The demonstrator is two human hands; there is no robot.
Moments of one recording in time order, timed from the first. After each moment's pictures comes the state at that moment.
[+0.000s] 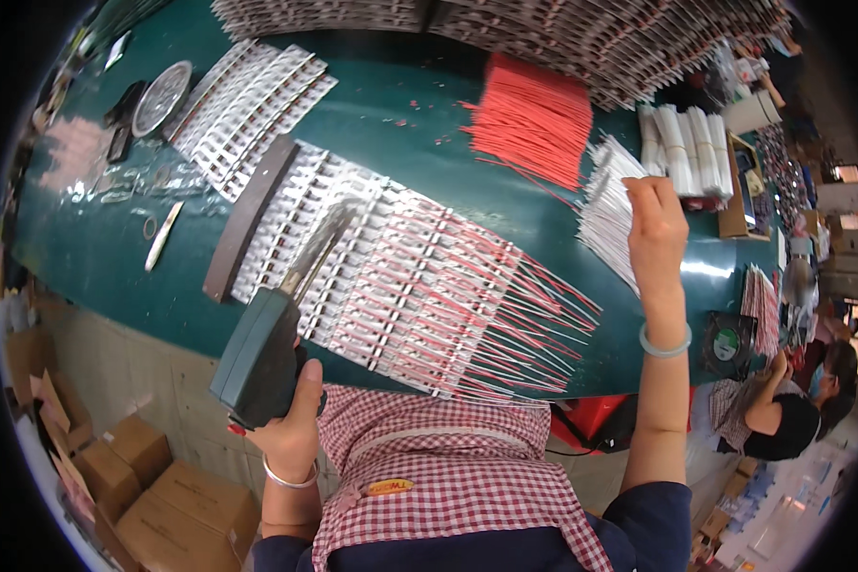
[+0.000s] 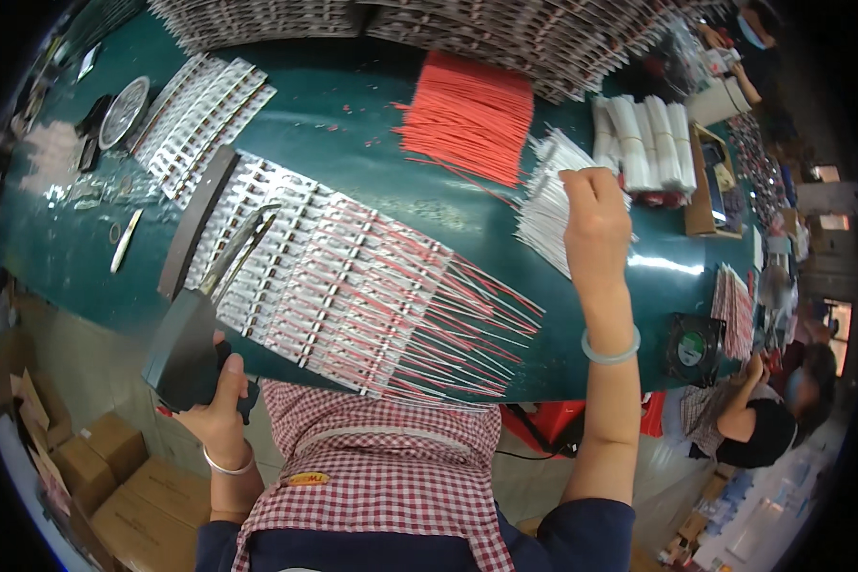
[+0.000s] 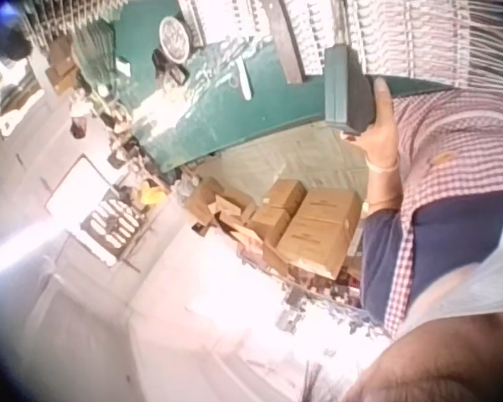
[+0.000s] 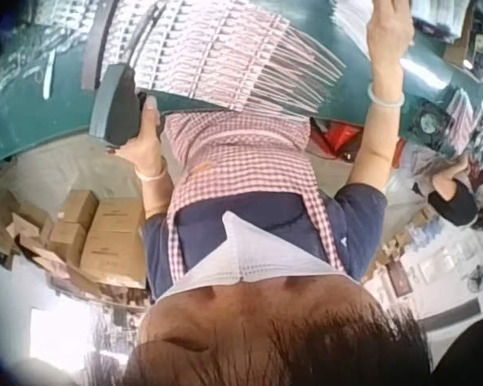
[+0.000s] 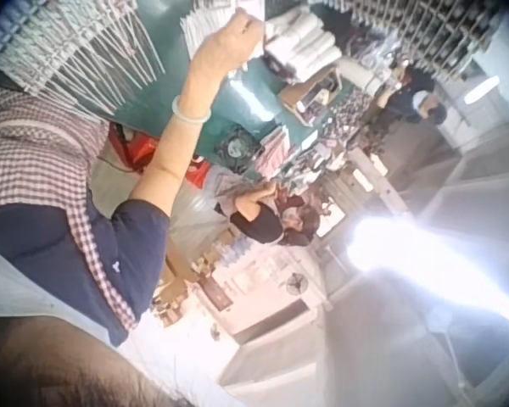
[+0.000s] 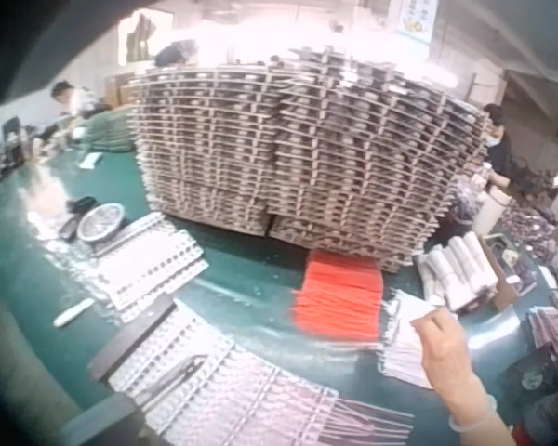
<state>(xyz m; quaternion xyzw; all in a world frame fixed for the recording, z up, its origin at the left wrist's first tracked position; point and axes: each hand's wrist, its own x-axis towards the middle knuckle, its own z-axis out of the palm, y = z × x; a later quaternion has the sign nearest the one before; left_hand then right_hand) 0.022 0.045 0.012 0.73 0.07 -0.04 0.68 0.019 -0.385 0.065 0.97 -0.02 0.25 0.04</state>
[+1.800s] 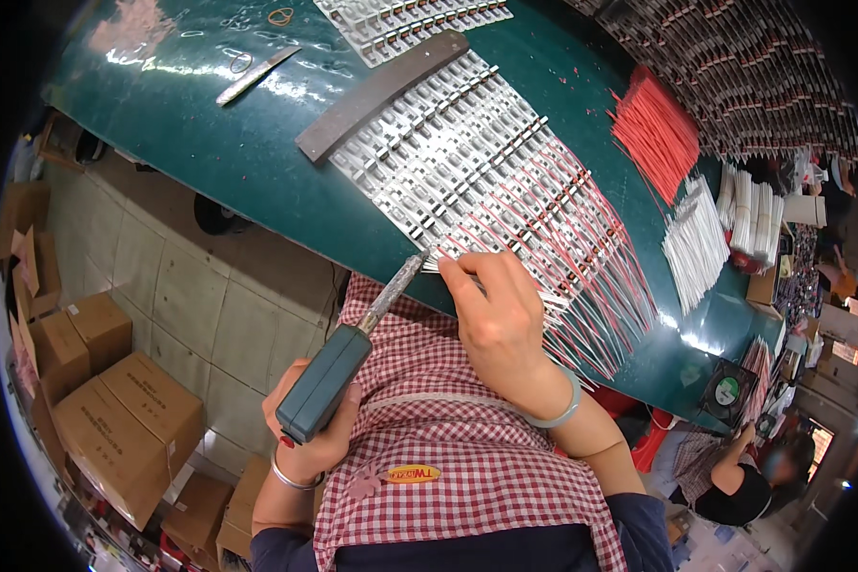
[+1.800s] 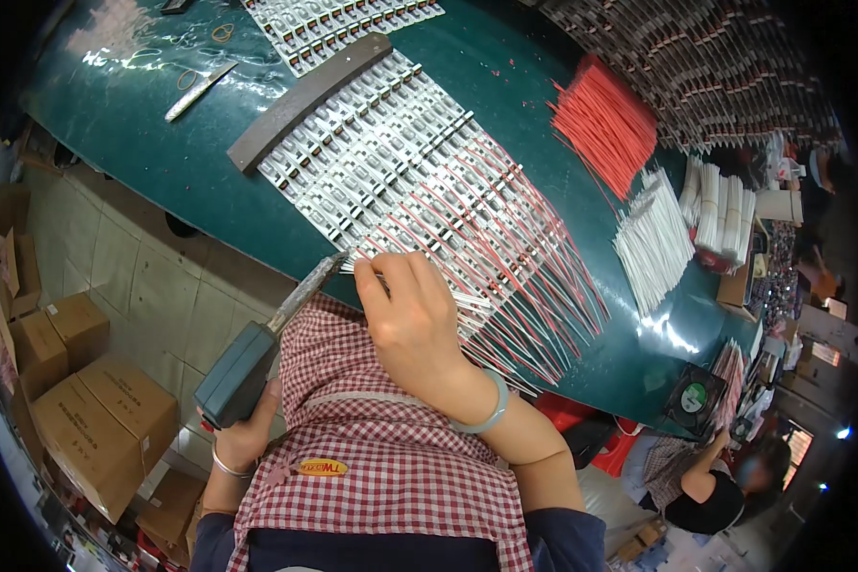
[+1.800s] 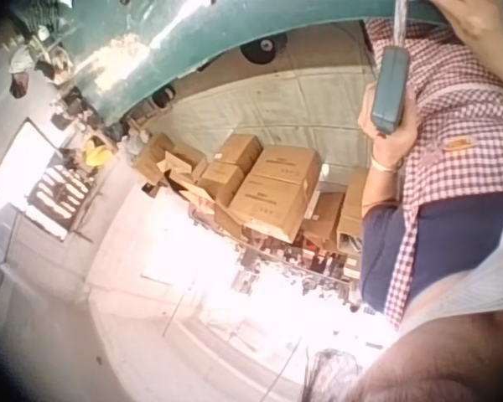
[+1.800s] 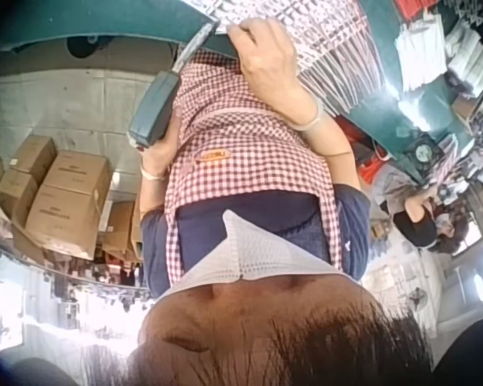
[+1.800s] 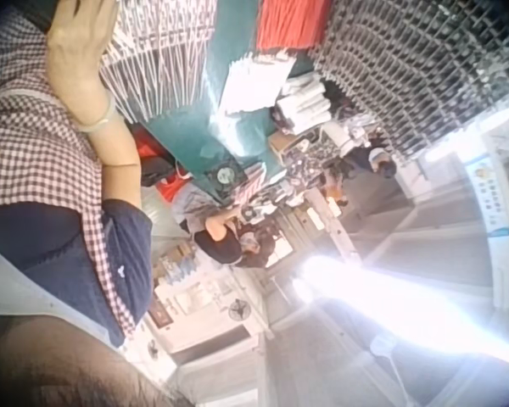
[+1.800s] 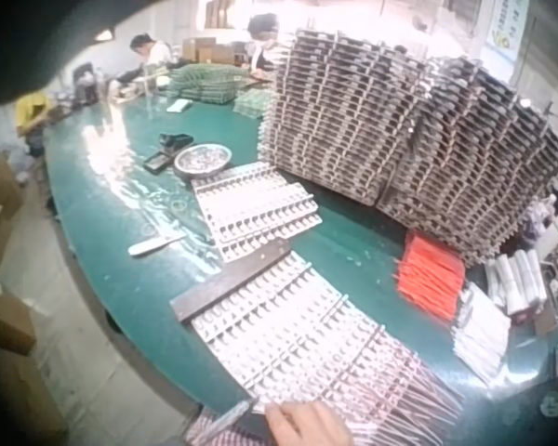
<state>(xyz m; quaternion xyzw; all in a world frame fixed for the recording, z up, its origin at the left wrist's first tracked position) -0.082 0.118 -0.036 0.83 -0.01 -0.04 0.56 0.000 -0.124 -0.011 0.95 0.19 0.11 -0.20</state>
